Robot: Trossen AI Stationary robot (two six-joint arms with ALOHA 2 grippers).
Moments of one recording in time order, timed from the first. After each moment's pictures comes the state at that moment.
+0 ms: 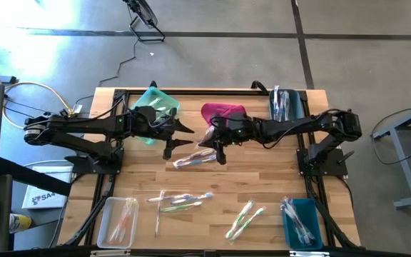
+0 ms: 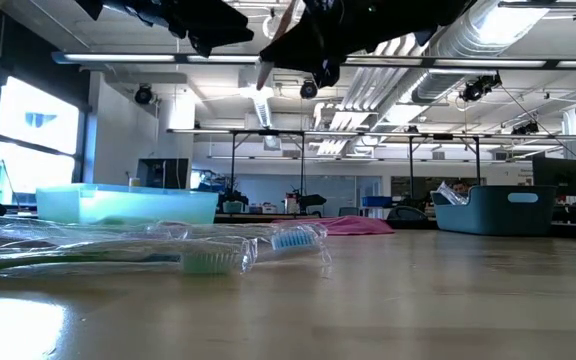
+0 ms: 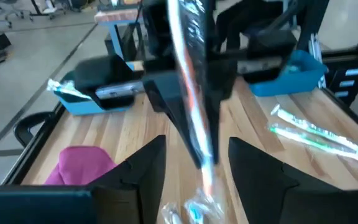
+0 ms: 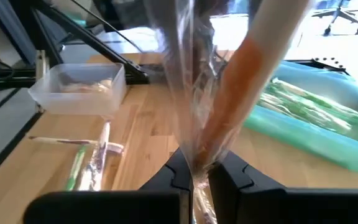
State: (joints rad) left arm 0.12 1.08 0.82 0.03 0.14 0.14; right arm -0.07 1.60 1.06 0.21 -0.16 0.03
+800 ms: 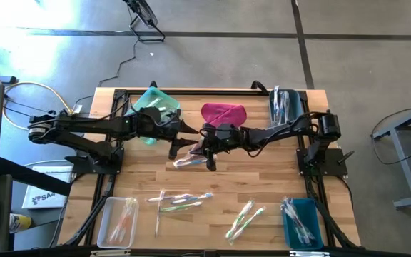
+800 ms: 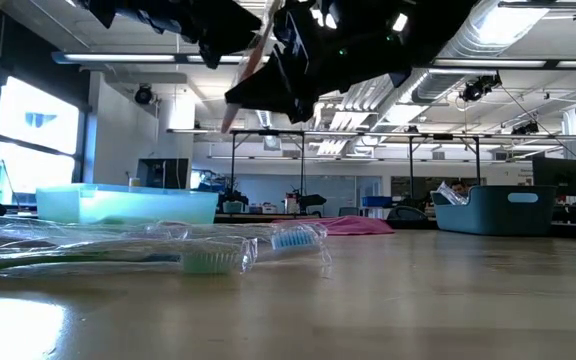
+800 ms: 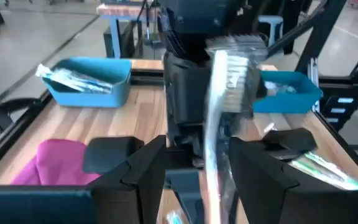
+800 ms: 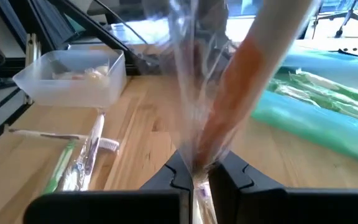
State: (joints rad) left arm 0.12 1.15 0.82 0.13 0.14 -0.01; right arm -0.05 1.82 1.06 0.45 -0.16 0.03
